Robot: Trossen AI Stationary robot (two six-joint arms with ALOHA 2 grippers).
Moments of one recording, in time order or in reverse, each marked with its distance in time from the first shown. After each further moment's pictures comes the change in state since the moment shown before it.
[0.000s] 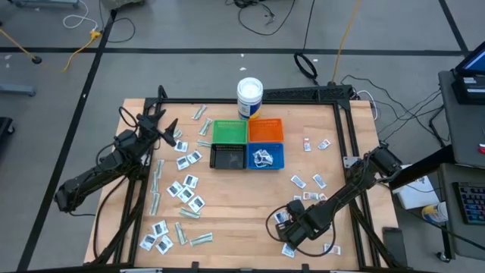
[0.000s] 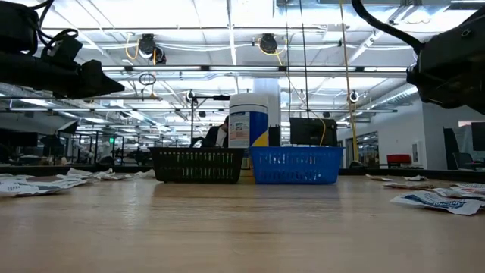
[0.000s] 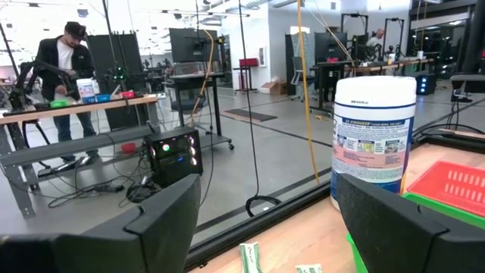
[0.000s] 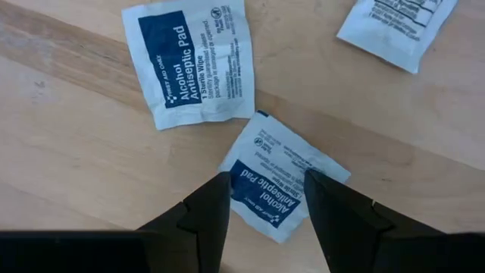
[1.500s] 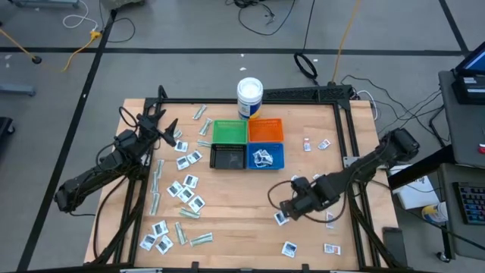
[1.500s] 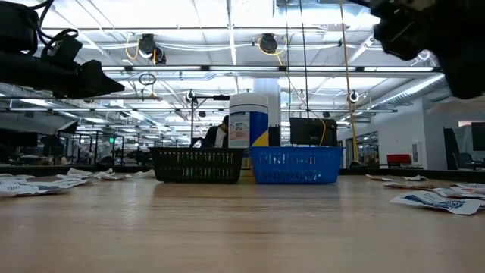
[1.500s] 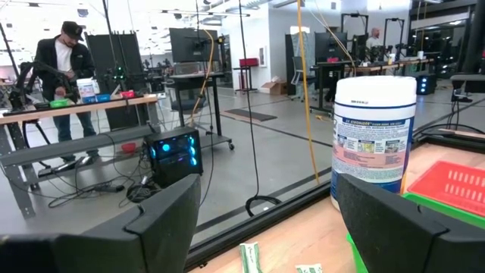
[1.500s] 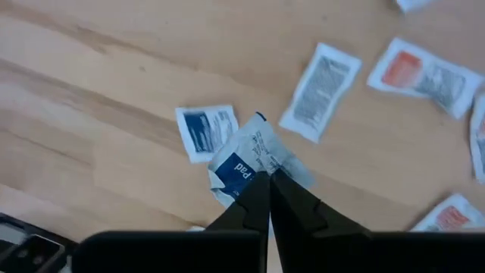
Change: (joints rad) left arm 0.000 0.000 0.000 0.000 0.000 0.000; right arm -0.197 -0.305 -0.002 -0.257 -0.028 -0.185
